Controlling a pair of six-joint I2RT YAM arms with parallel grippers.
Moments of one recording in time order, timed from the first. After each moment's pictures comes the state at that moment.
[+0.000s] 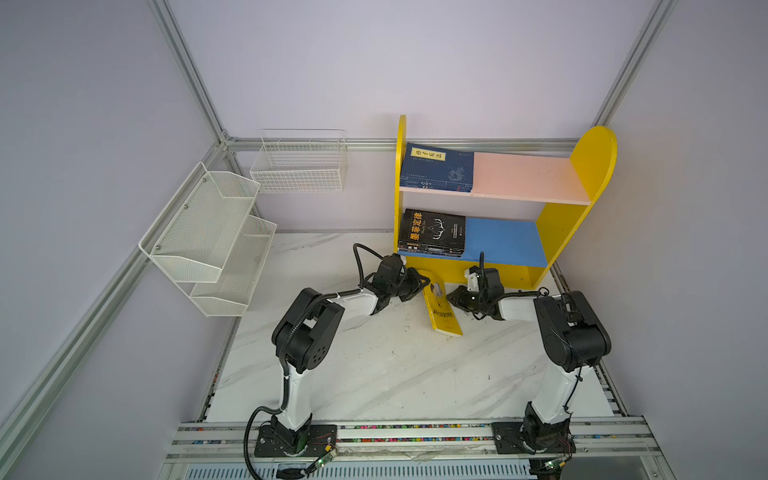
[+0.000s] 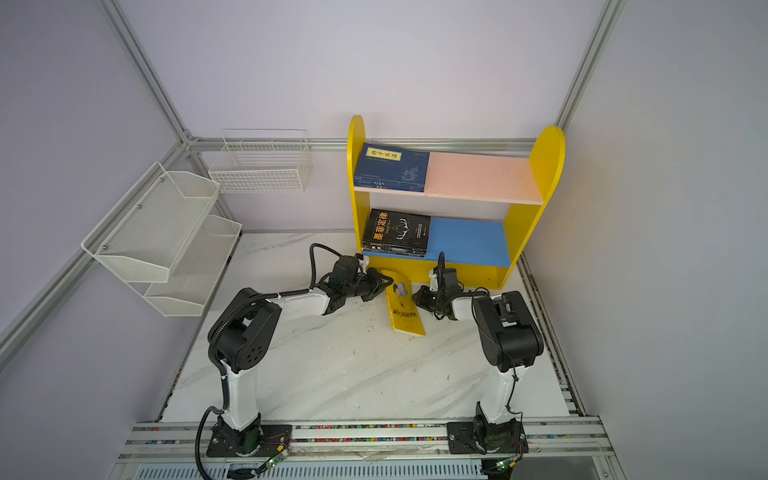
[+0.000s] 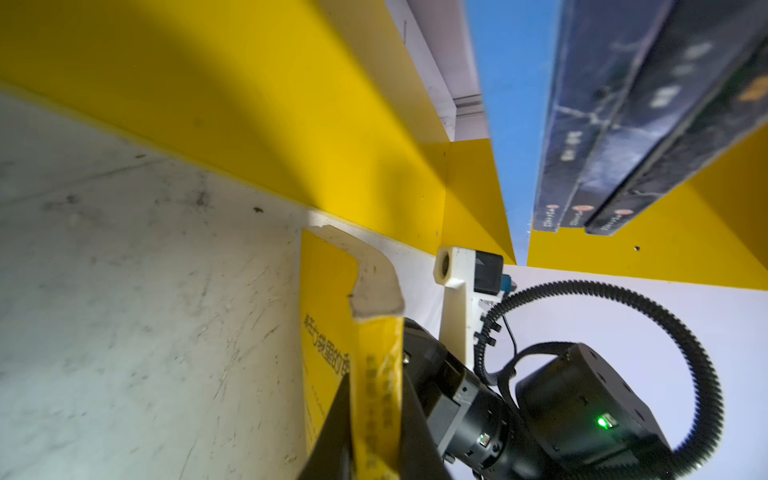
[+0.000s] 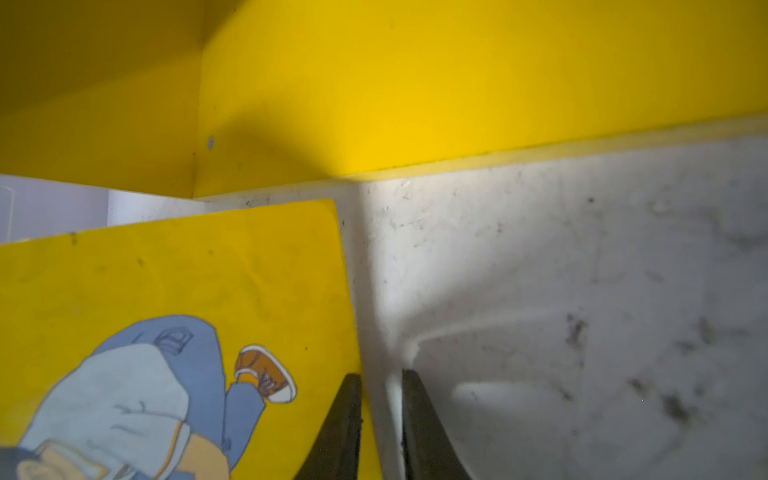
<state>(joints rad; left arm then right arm) -0.58 2.00 1.25 0.26 0.38 -1.17 0.24 1.85 0.88 0.15 -0.41 0.60</state>
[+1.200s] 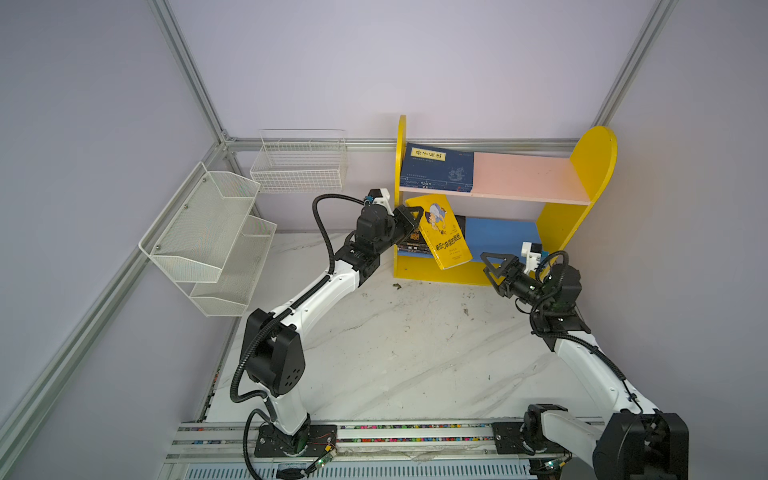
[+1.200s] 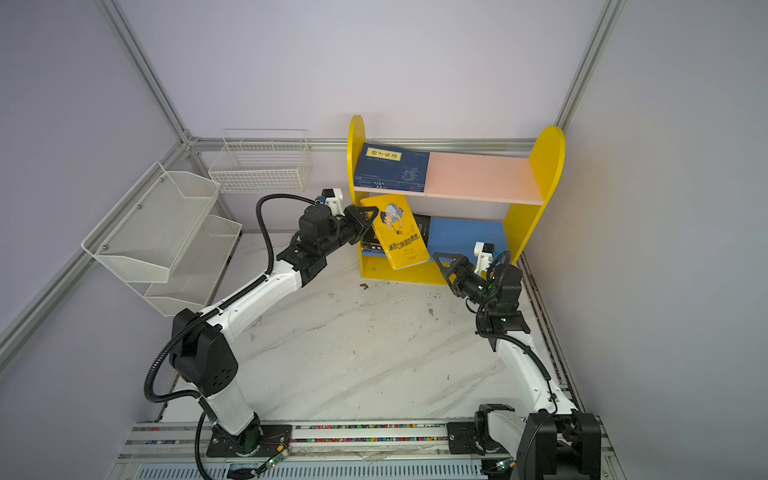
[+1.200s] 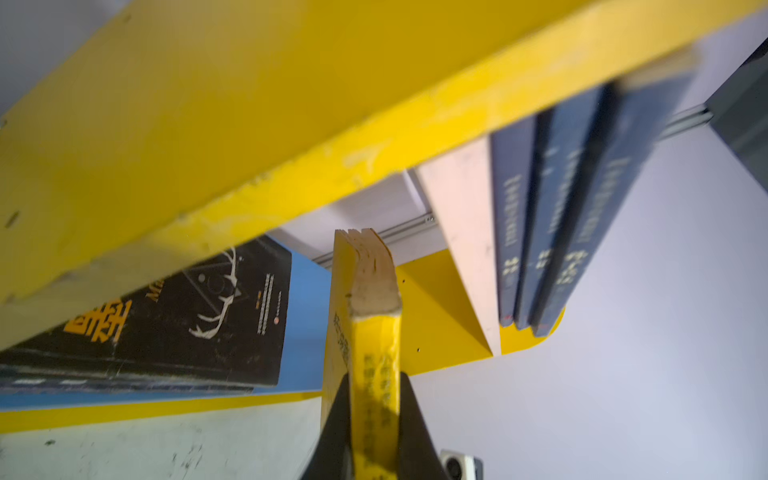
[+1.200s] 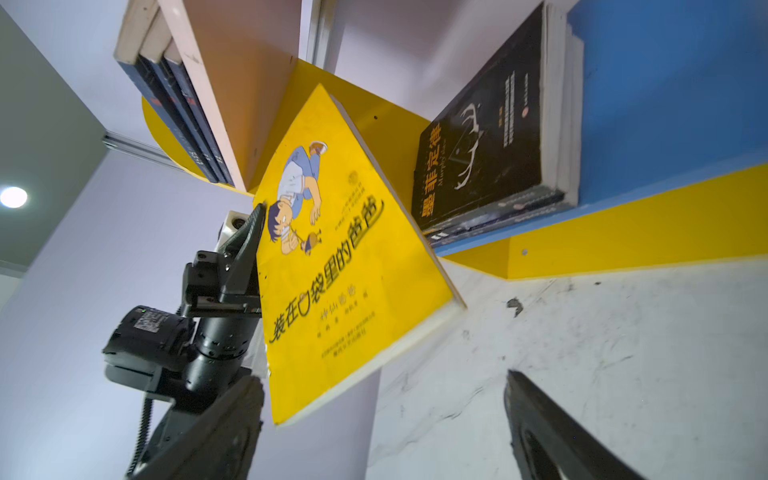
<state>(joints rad) -0.54 1.76 1.61 0.14 0.11 -1.14 0.02 1.10 0.67 0.38 -0.74 1.19</state>
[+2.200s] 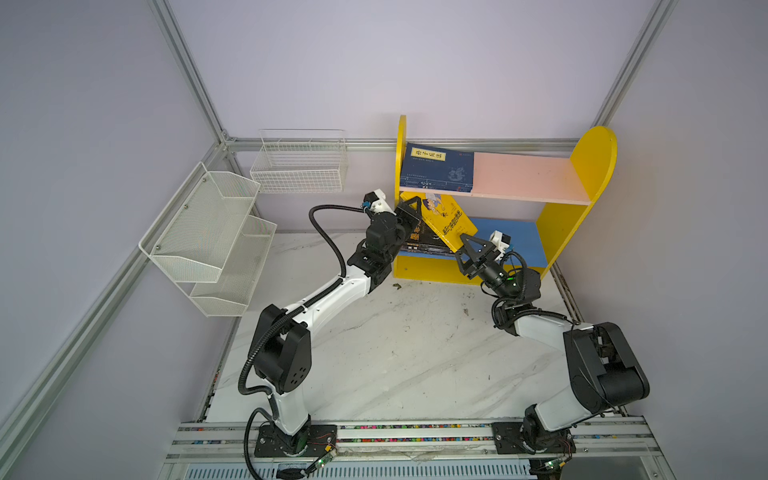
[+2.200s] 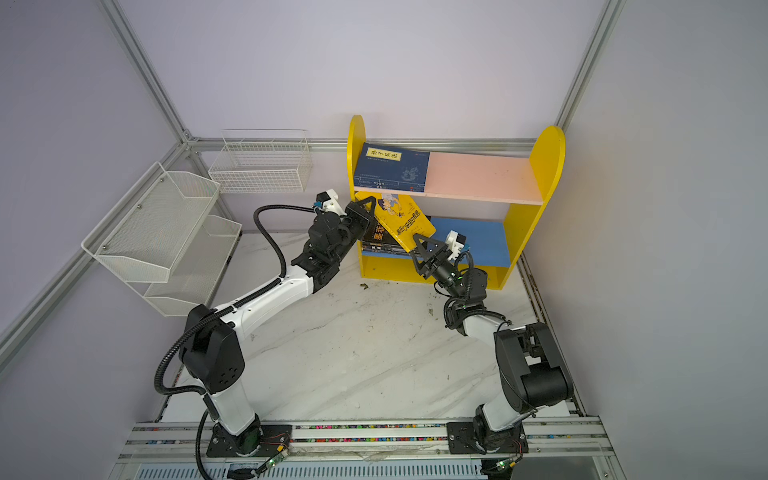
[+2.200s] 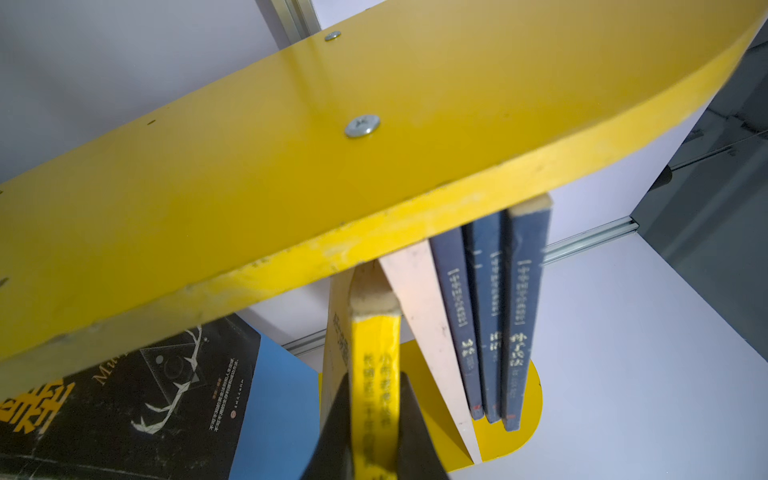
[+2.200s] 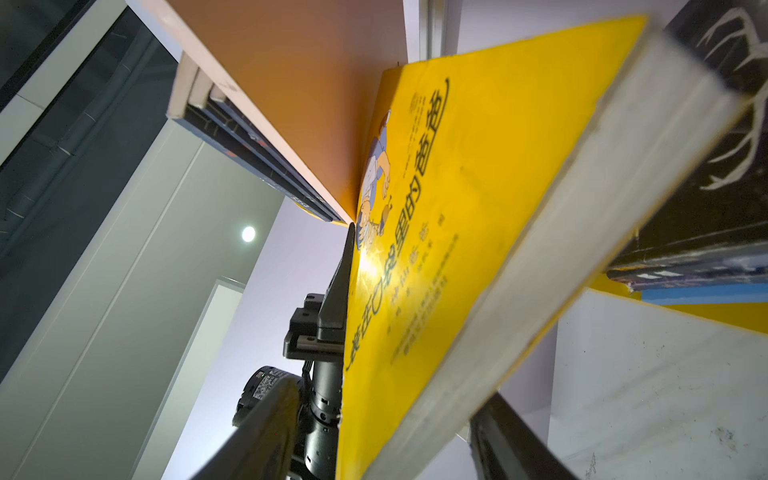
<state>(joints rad) -0.61 1.80 1.57 0.36 -0.16 -1.20 0.26 1.56 0.72 1.28 -0.53 1.71</state>
